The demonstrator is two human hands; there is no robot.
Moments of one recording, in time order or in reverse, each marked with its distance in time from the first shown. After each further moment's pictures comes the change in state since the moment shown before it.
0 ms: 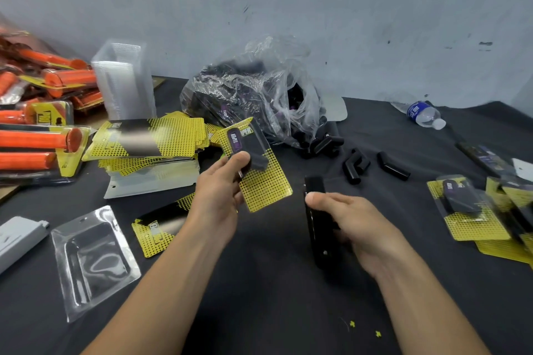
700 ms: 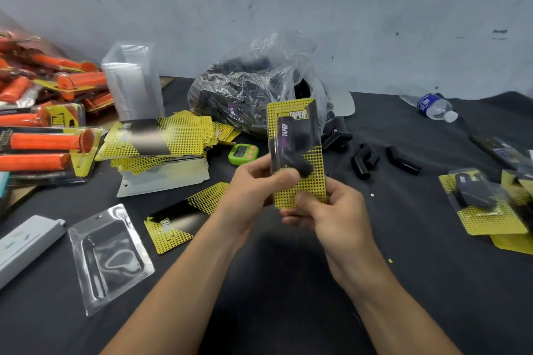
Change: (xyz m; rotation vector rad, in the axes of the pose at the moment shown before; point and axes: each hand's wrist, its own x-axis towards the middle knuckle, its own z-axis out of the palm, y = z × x) left_hand -0.026 0.004 0.009 0.197 -0.465 0.102; right_hand -0.016 0.006 0.053 0.307 -0.002 -0.432
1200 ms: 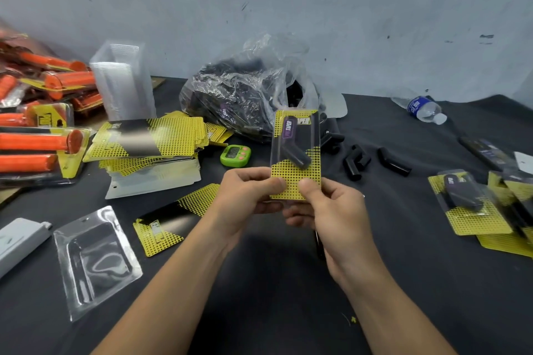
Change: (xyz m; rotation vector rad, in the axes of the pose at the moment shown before) left_hand 0.002 -0.004 -0.002 0.072 0.084 -0.110; right_hand 0.004 -0.004 -0.006 0.031 0.096 0.052
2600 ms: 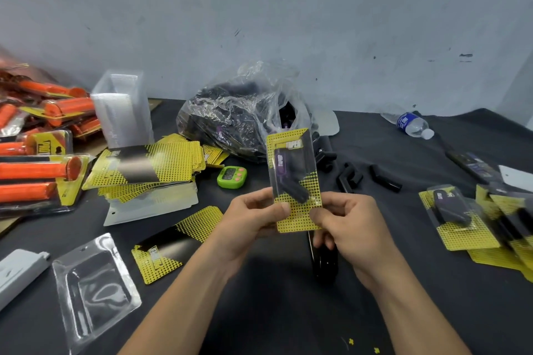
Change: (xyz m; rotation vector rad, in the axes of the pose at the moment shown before) left_hand 0.009 -0.008 0.001 0.005 -0.154 -0.037; right_hand 0.015 -0.023 -0.036 -0.383 -0.139 -0.124
